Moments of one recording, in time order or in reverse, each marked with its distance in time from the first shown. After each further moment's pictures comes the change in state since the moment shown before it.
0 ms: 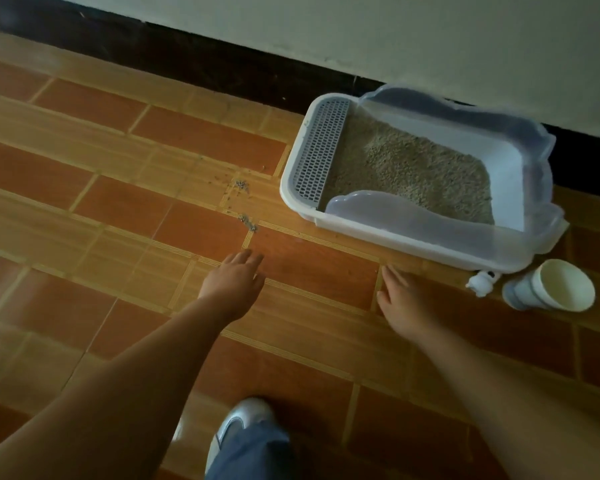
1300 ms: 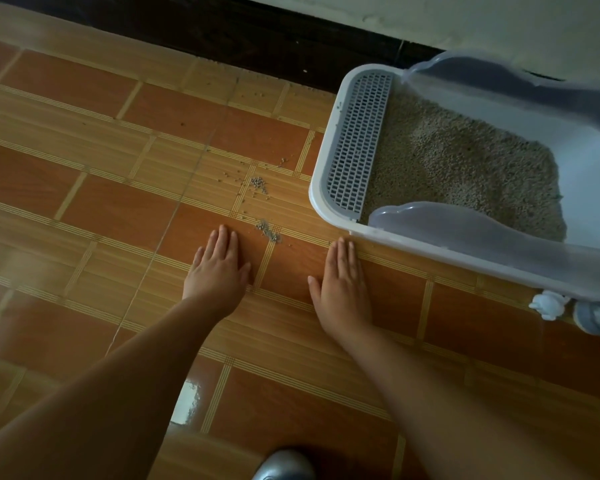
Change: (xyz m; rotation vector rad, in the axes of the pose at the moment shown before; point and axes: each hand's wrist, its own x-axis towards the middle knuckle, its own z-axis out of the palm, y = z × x) left_hand 0.067 -0.075 0.011 0.047 0.026 -0.113; right_hand 0.066 -0.130 0.063 -0.012 0.155 -0.123
